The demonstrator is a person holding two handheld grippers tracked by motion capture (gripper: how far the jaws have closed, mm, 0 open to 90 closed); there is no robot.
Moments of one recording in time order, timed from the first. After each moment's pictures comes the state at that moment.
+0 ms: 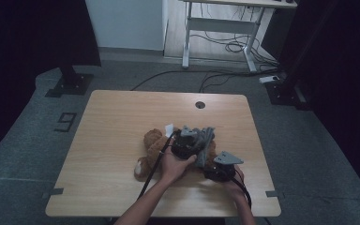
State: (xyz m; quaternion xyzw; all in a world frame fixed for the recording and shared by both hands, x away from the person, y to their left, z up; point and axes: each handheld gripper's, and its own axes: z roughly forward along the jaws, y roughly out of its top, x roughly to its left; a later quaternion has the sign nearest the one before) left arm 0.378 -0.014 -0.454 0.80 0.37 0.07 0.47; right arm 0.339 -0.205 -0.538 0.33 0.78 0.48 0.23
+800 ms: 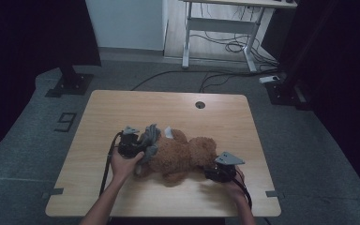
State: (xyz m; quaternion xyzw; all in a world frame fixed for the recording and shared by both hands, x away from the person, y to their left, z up) left arm 0.388 0.160 -0.489 0.75 0.50 0.11 0.42; right arm 0.339 -0.208 -0.541 0.34 0.78 0.49 0.22
